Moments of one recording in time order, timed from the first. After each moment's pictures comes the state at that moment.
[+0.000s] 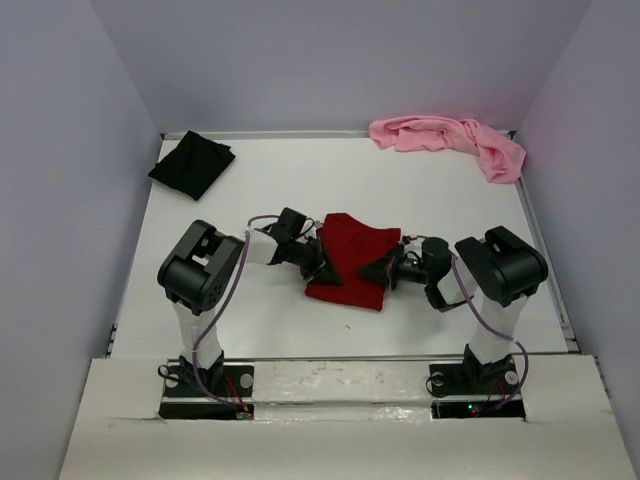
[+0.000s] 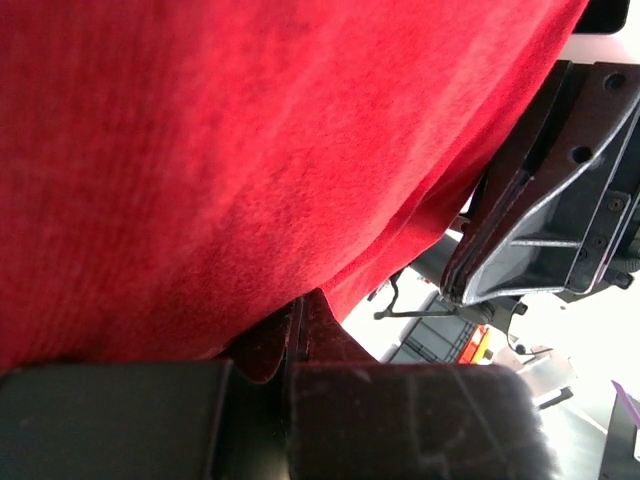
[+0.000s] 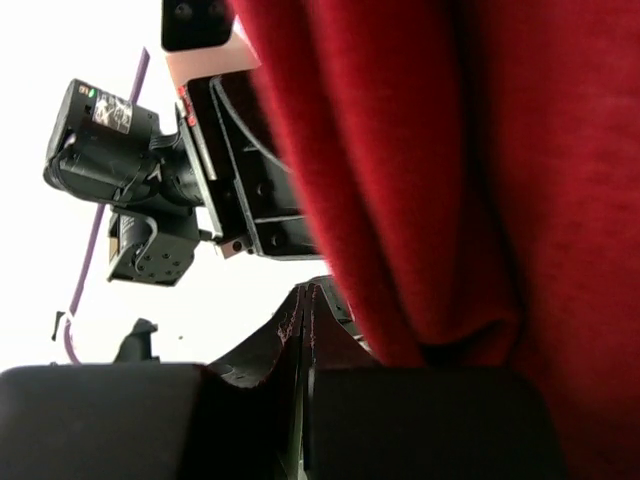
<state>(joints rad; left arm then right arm) -0.54 1.87 0.89 -0.01 0.76 -0.96 0.36 1.88 0.36 1.20 -0.81 1.65</state>
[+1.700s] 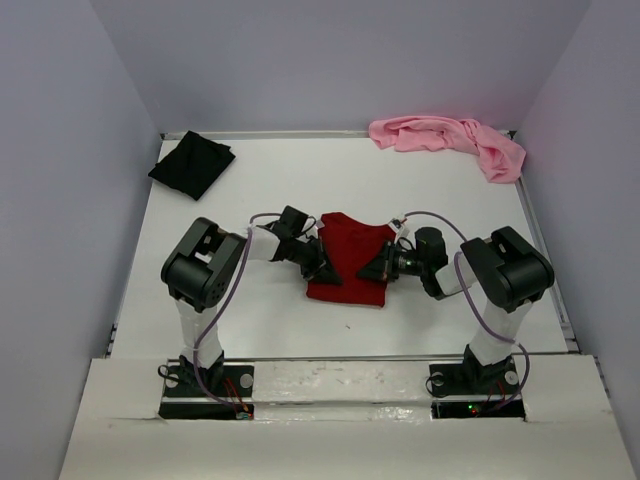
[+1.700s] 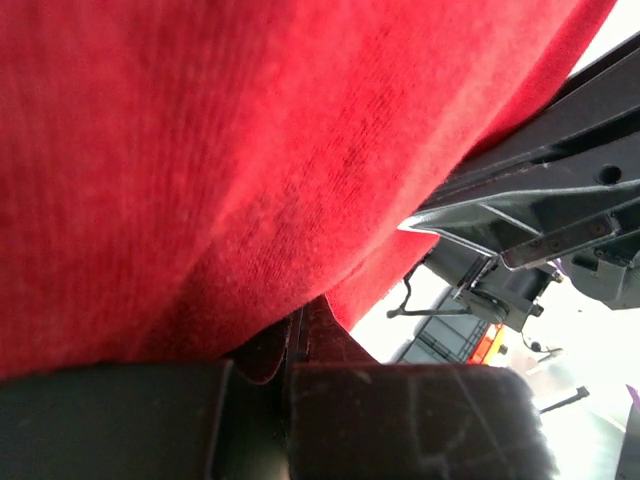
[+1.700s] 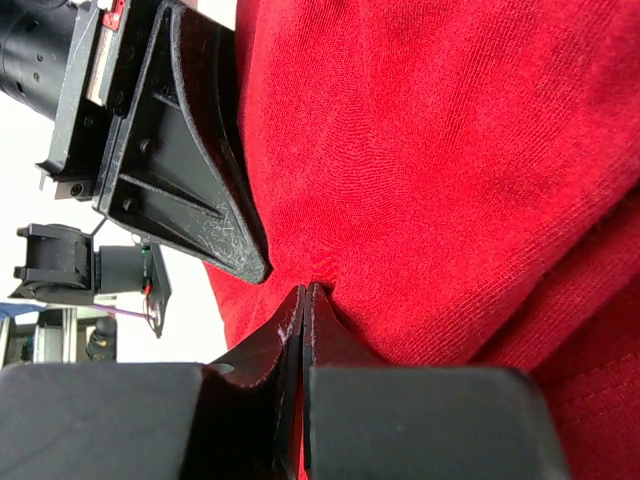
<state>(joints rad) -0.54 1.90 0.92 -0.05 0.76 -0.90 0.36 1.83 0.47 0.91 -0.80 0.75</state>
